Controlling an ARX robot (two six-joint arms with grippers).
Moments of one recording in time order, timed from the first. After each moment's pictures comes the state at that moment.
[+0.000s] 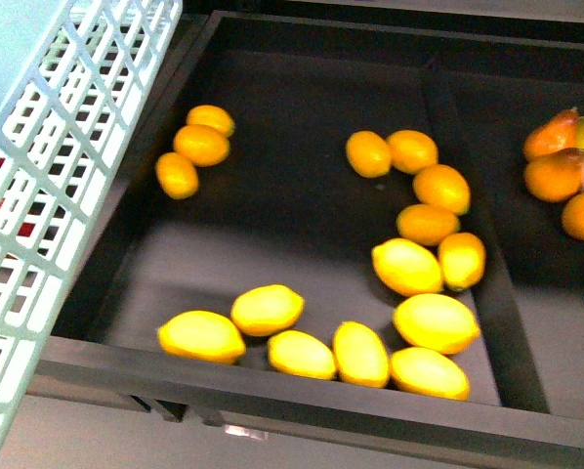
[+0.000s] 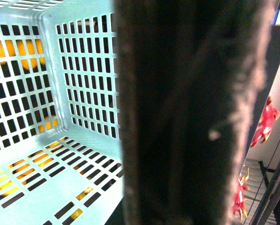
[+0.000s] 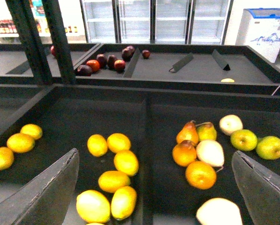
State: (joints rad) left arm -0.02 0.86 0.98 -0.41 0.10 -1.54; right arm 0.00 0.00 0.02 0.00 0.00 0.00
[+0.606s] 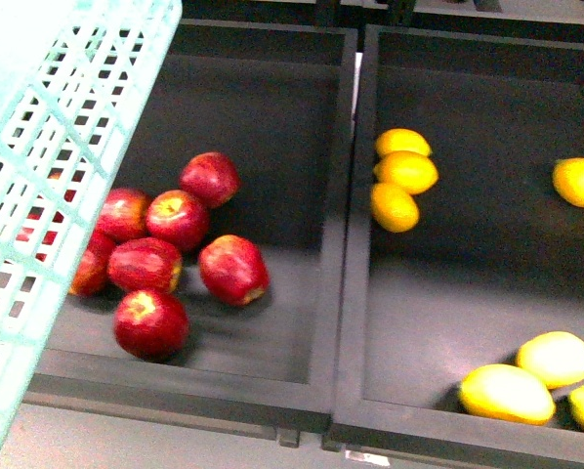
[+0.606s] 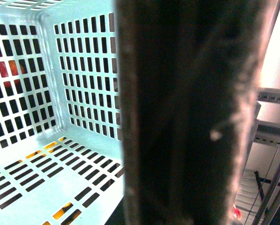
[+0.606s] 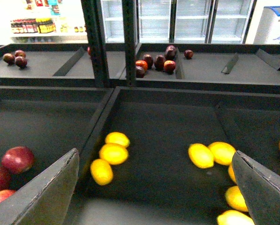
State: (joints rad) left arm -0.02 0.86 0.98 -0.41 0.10 -1.54; right arm 0.00 0.00 0.02 0.00 0.00 0.00
